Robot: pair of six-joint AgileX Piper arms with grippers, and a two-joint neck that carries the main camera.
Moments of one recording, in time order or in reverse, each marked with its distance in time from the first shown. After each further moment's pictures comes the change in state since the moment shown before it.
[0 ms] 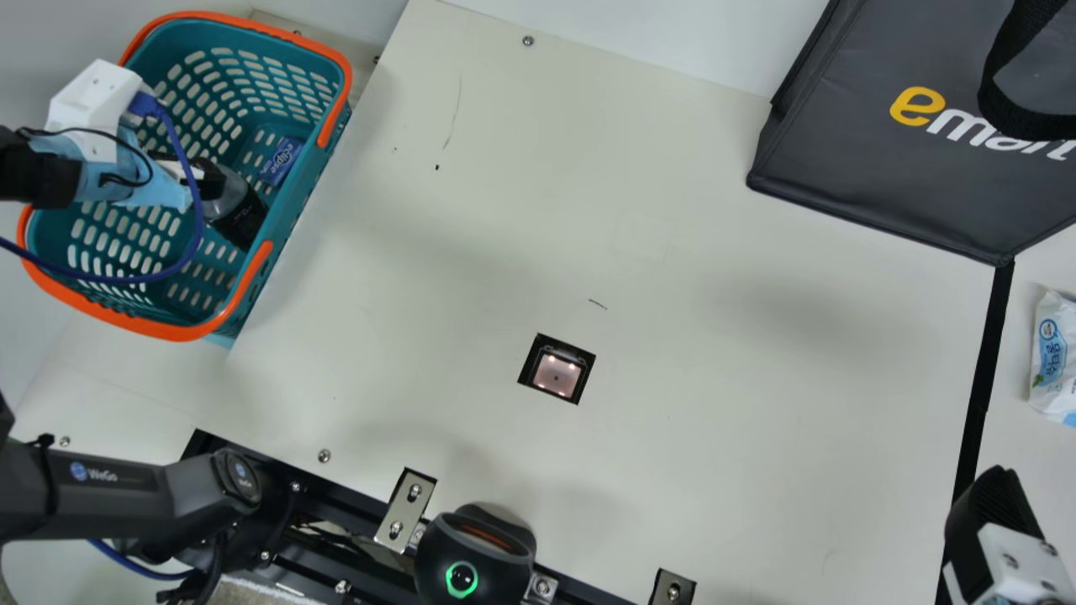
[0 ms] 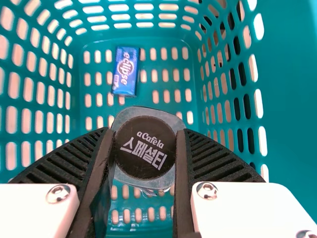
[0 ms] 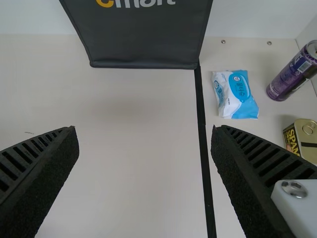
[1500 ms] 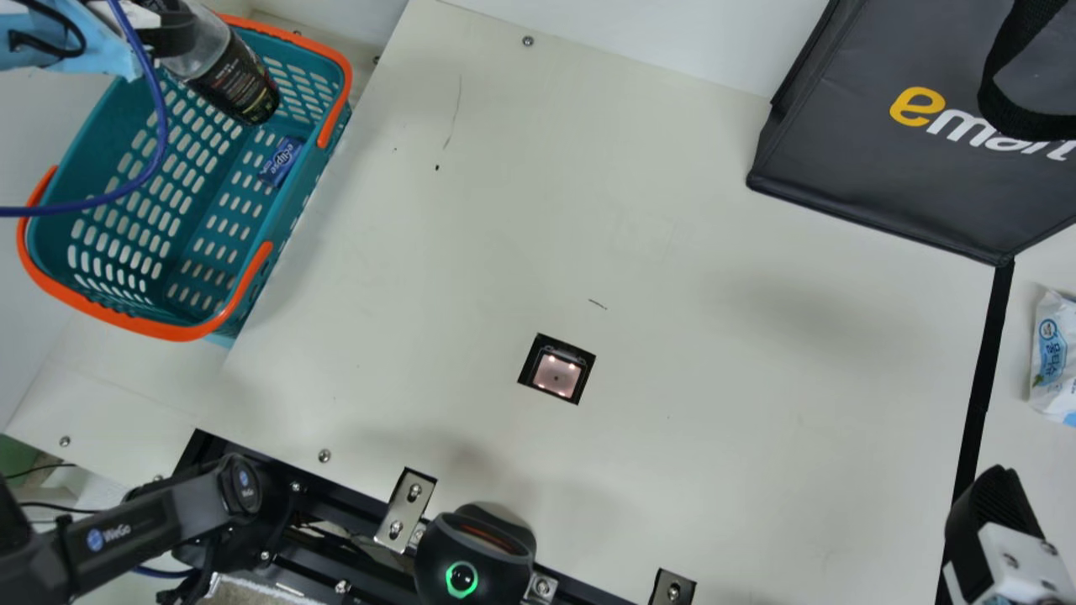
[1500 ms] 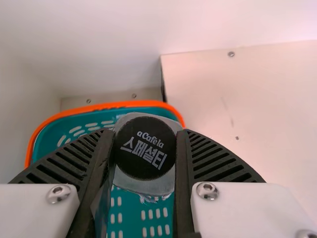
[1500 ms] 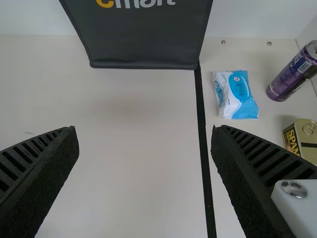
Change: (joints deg) left arm -11.0 -15.3 -21.5 0.7 16.0 -21.0; right arm 0.0 0.0 0.0 0.0 -0.1 0.0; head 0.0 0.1
